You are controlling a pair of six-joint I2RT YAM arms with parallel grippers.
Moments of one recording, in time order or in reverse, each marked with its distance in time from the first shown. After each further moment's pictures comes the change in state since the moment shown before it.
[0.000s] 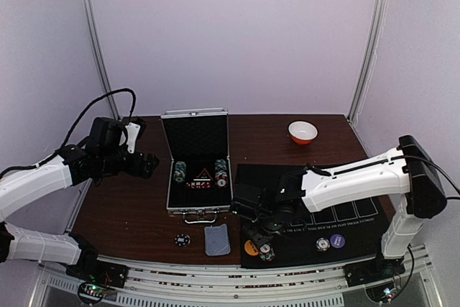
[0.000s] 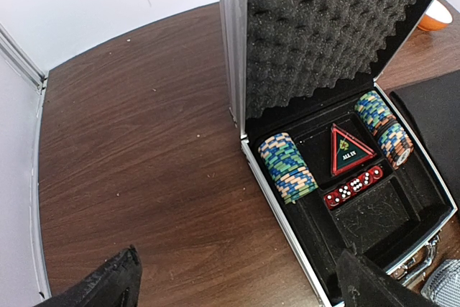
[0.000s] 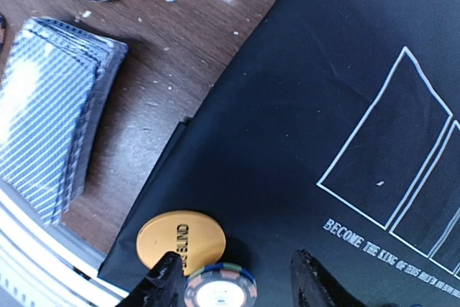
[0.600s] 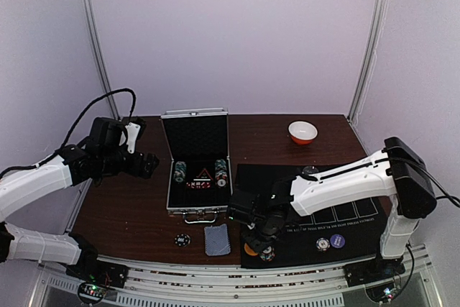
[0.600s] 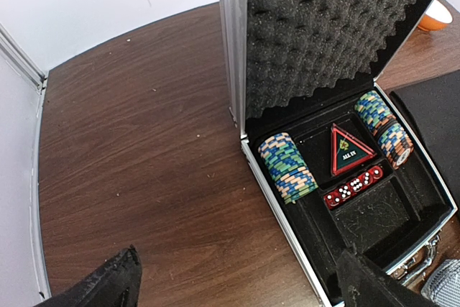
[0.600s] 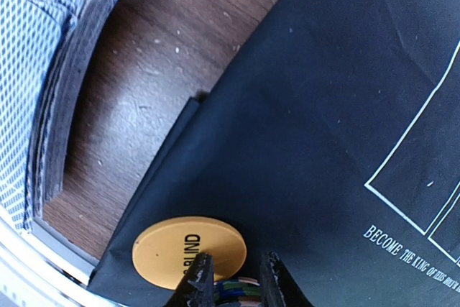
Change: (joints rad) left arm 0.000 0.000 0.000 0.000 0.000 0.000; right arm -0.009 0.079 0.001 0.013 -0.089 -0.006
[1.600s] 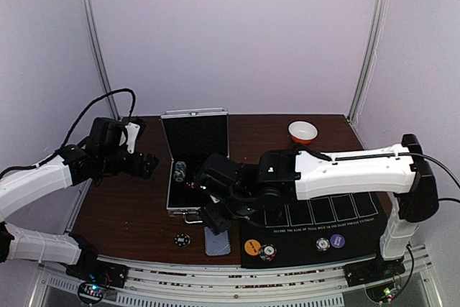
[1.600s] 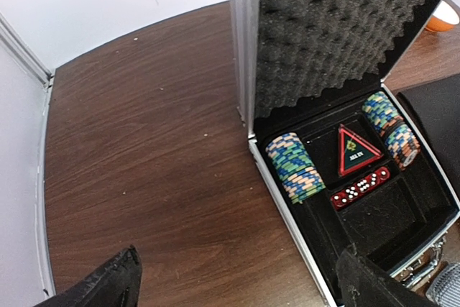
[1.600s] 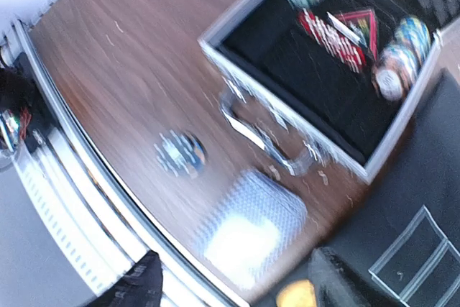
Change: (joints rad) left arm 0.000 0.000 -0.001 -0.001 -0.018 0.000; right arm 0.085 0.012 0.407 -0.002 0.112 -0.097
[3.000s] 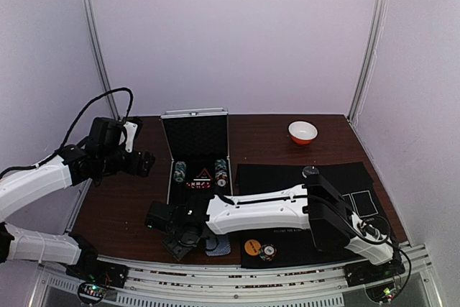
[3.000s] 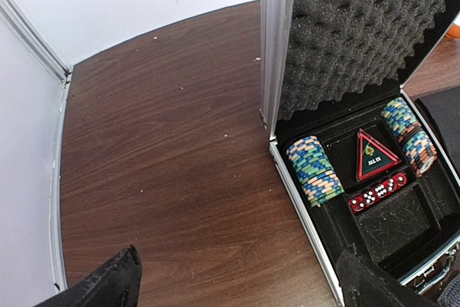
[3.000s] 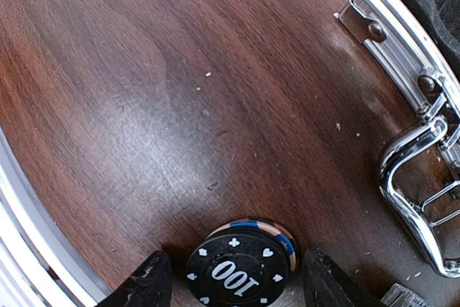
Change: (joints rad) left arm 0.005 -0.003 0.000 0.000 -0.067 -0.002; right arm 0.045 0.618 0.511 -0.046 -0.034 -0.057
